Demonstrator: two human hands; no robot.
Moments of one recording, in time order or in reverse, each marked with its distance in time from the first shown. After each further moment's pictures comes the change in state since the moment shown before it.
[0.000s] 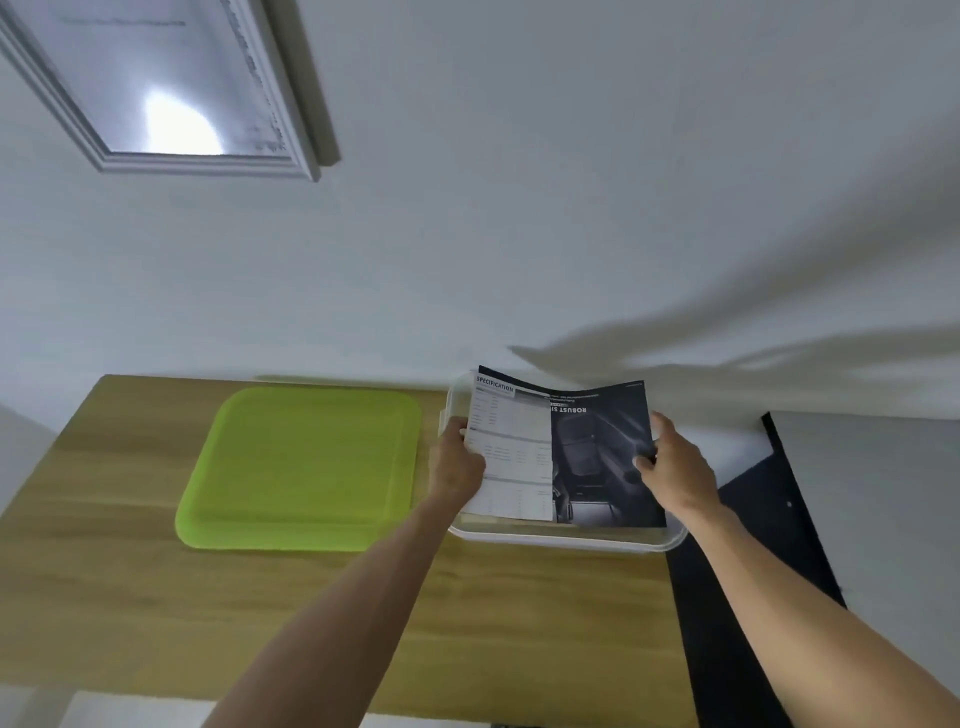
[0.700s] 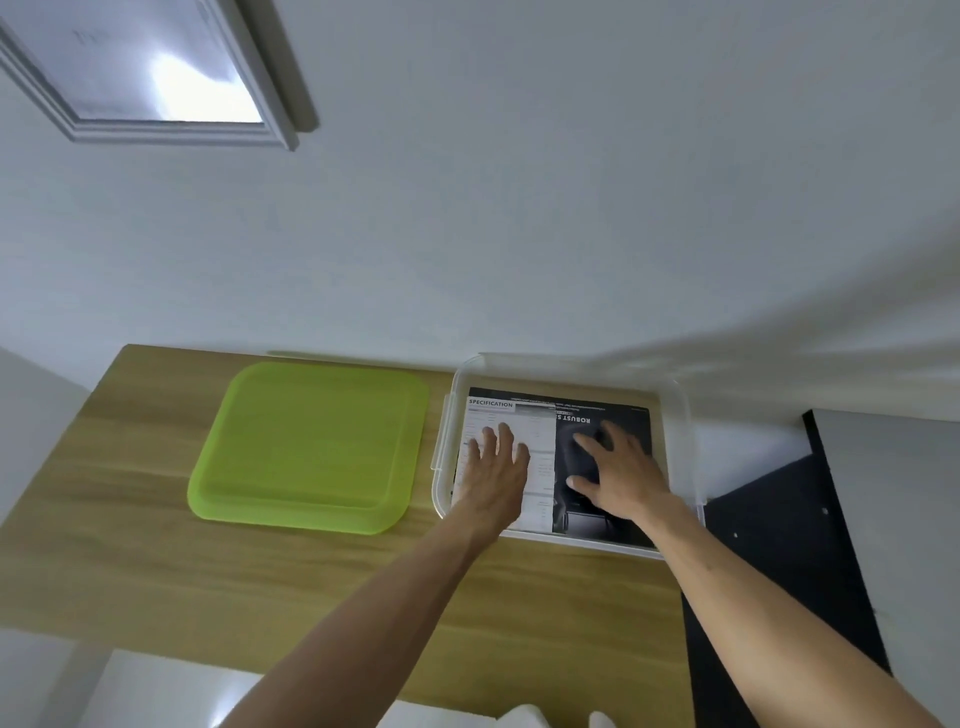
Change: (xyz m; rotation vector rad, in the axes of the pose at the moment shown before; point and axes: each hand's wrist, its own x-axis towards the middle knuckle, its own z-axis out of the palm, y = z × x) left_hand -0.001 -0.029 0.058 1.245 -0.235 0.399; right_hand 0.020 -0.032 0.053 -0.368 -0.409 -0.238
